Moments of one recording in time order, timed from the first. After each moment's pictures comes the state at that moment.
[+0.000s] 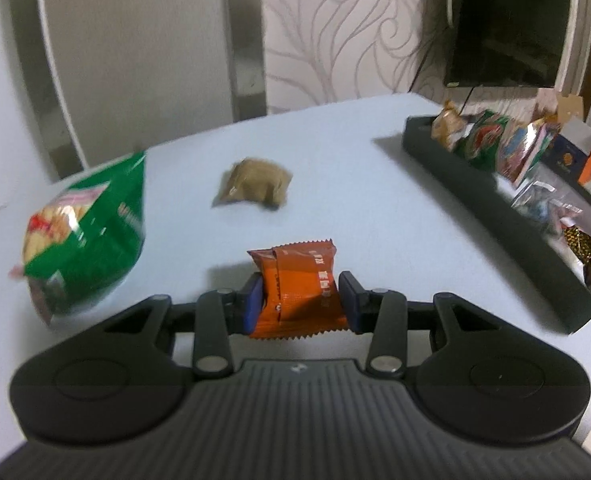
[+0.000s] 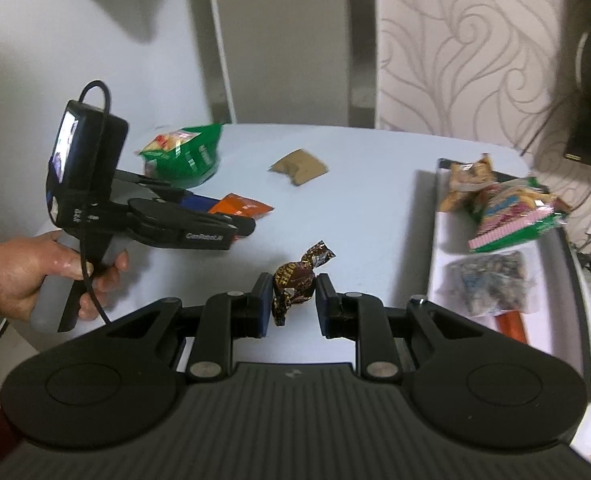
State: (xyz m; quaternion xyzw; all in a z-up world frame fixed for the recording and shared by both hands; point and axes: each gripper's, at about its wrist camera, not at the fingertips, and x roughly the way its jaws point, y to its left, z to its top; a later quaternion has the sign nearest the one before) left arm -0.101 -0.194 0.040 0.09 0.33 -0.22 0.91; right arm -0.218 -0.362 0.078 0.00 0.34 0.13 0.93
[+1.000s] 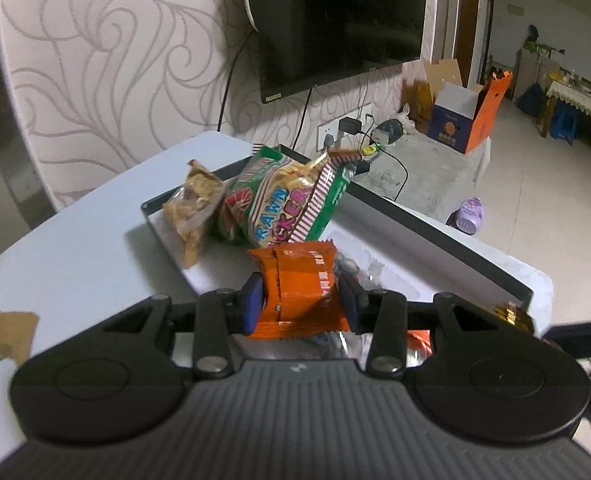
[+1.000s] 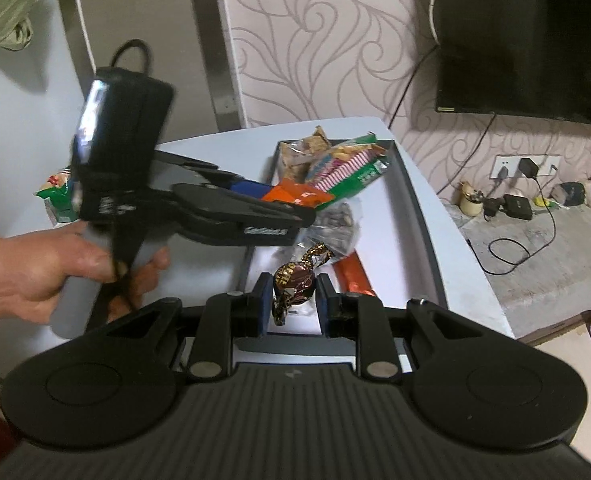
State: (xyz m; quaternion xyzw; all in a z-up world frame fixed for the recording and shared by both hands) left arm -0.100 -0.397 0.042 0.15 0.30 -0.39 0.85; right arm -0.265 -0.473 0.083 0.06 0.34 -0.01 0.94
